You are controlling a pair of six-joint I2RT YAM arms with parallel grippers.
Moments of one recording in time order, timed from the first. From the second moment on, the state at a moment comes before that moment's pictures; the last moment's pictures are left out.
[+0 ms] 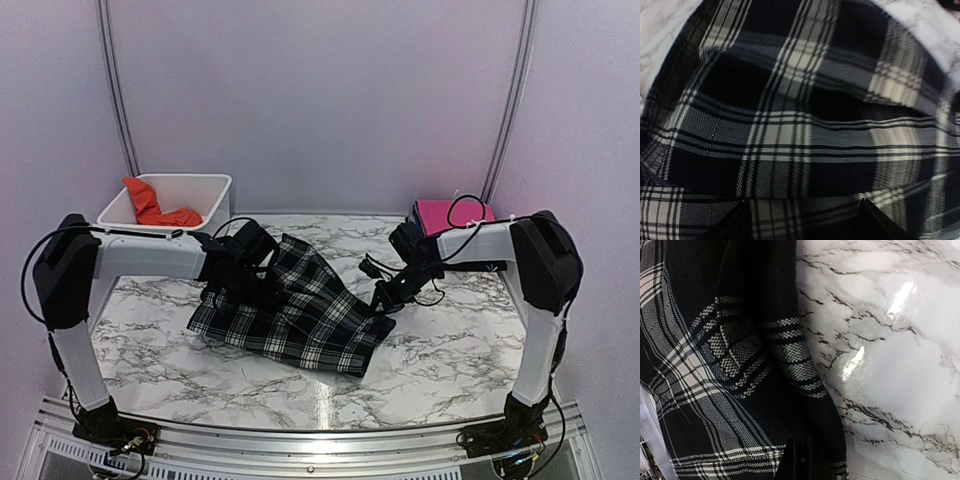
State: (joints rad) left arm -0.78 1.80 1.25 -0.47 -0.11 -0.38; right arm 0.48 1.97 1.27 -0.60 -0.50 -0.01
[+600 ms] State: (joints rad) left arm -0.54 2.30 1.88 -0.56 -0.11 -0.17; right arm 0.60 1.93 1.18 -0.49 -0.77 0.15
